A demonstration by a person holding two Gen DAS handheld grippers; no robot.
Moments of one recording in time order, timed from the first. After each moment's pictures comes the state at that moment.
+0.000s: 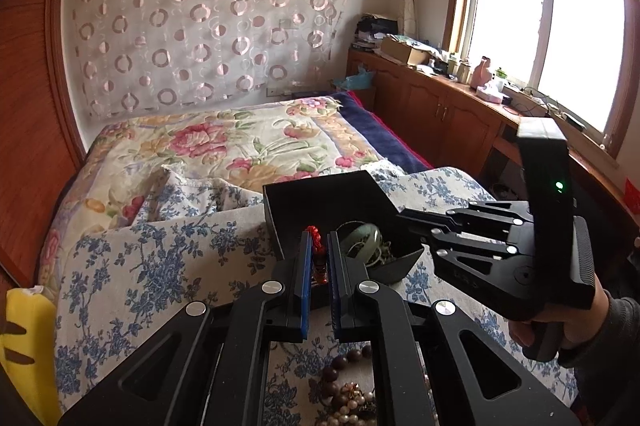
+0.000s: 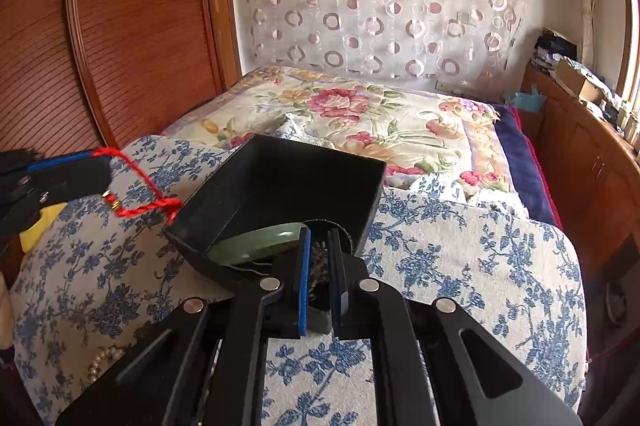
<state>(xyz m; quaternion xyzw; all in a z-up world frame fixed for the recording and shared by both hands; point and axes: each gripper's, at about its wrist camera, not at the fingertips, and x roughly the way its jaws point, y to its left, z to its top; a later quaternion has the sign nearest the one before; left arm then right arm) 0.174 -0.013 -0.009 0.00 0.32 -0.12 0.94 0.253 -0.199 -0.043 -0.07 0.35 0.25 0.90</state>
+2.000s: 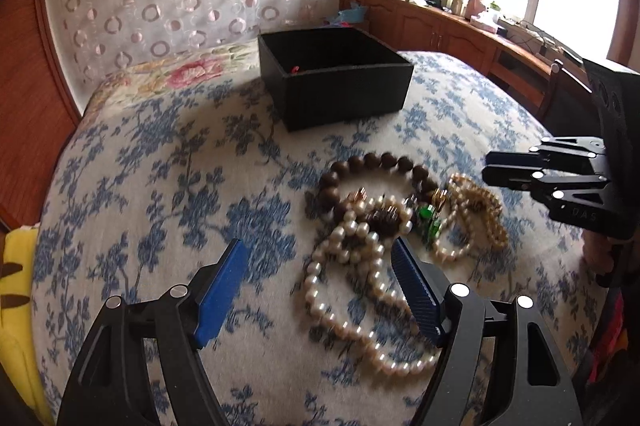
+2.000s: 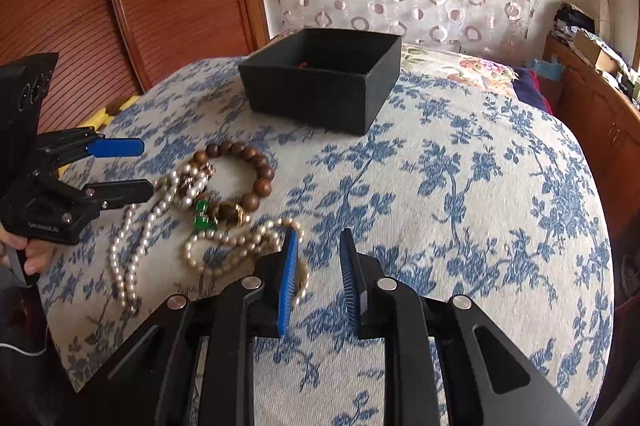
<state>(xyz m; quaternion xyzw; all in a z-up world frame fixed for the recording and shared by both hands) 0.084 -0.005 -0.095 0.04 0.41 -0.13 0.90 0.132 -0.251 -0.089 -0.08 0.41 0.29 0.86</state>
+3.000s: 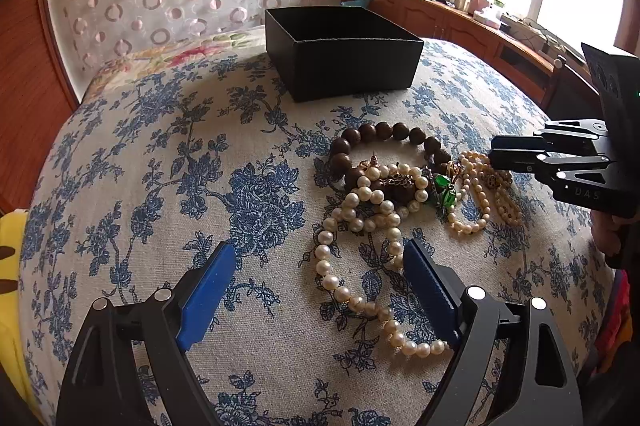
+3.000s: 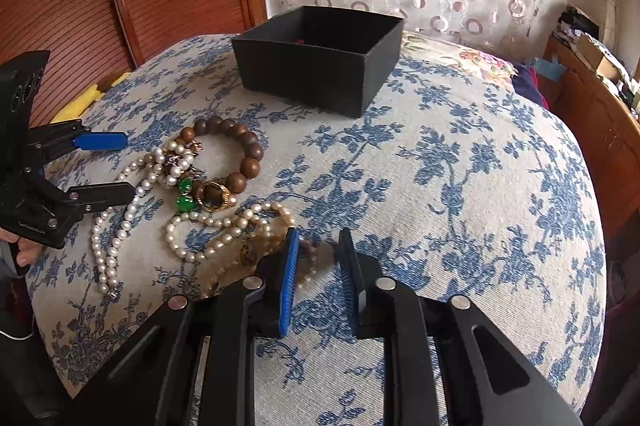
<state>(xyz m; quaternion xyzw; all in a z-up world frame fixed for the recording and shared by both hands) 0.083 0.005 -0.112 0.03 0.43 -0.13 0.90 0.138 -0.245 -0.097 -0.11 0.43 0.29 0.85</state>
